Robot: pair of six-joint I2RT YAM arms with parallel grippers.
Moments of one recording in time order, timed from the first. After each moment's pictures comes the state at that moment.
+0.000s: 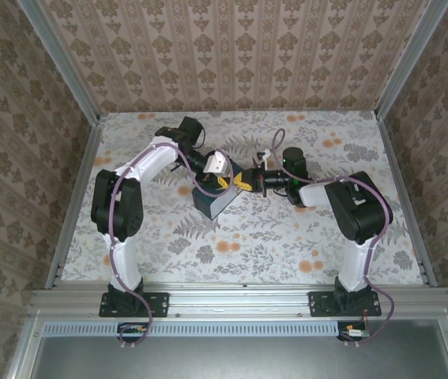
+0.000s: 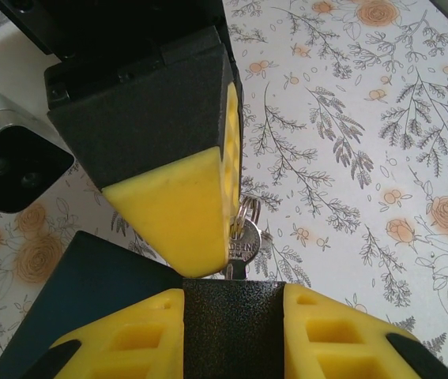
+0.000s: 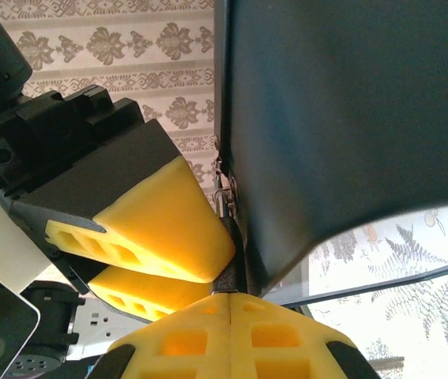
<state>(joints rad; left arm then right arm) -0.46 1.97 1.63 -0.98 0.89 1.47 0.34 1.91 0.89 0.78 -1.08 1.35</state>
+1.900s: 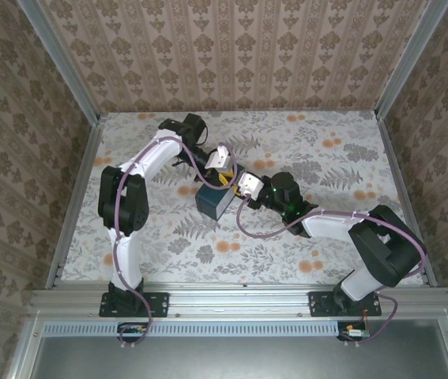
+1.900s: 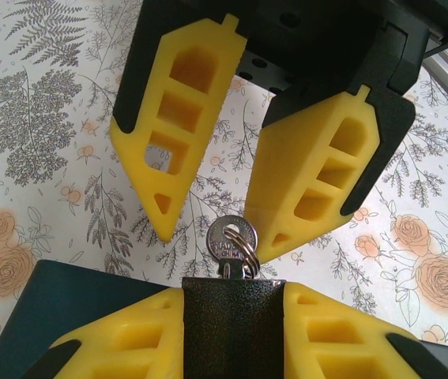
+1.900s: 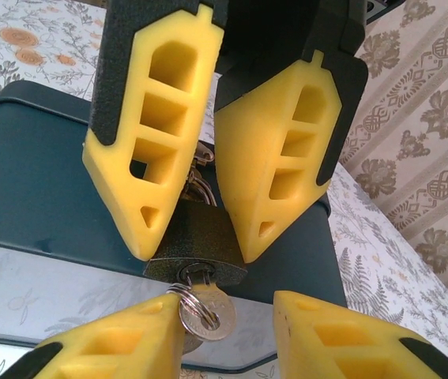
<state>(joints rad) -0.46 2.05 1.79 -1.18 0.92 1.50 0.60 1.54 0.64 0.63 -0.16 -0.57</state>
